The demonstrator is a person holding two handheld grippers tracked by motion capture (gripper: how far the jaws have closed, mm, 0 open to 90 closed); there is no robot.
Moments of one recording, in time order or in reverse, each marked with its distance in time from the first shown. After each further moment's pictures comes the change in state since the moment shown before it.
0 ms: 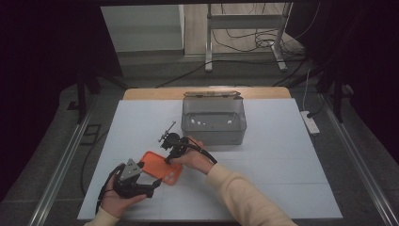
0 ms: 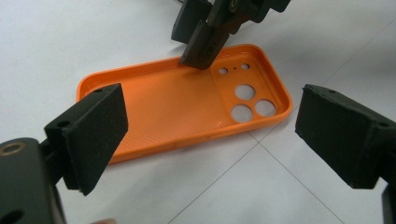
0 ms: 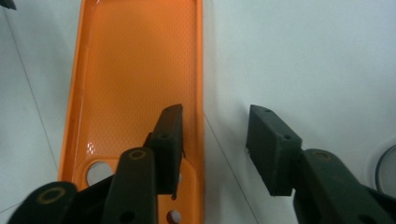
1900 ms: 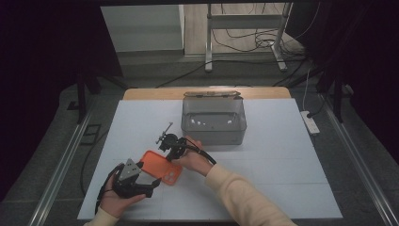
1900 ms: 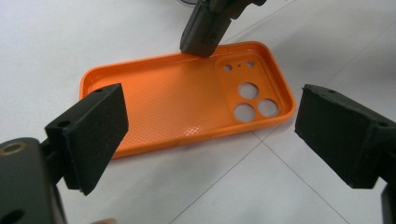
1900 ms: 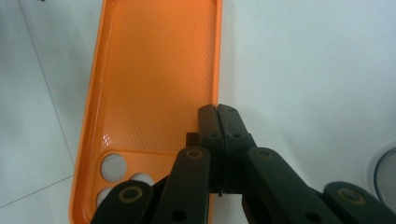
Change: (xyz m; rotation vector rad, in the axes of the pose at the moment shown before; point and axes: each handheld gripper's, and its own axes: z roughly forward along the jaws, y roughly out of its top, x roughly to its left) left arm 0.002 -0.001 -0.001 -0.002 0.006 -0.004; right arm 0.010 0.004 -0.006 0.010 -0.010 -0.037
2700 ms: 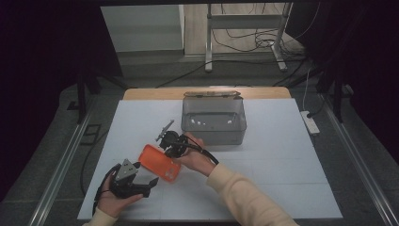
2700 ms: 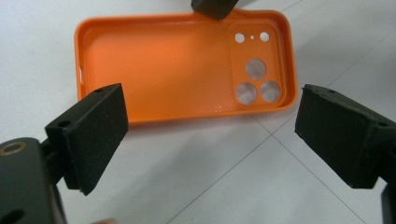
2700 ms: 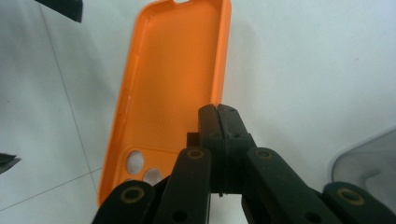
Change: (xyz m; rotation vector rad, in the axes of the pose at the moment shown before) left arm 0.006 -0.005 -0.003 0.001 0.011 -0.021; right arm 0.007 0.004 -0.028 -0.085 -0.053 -0.048
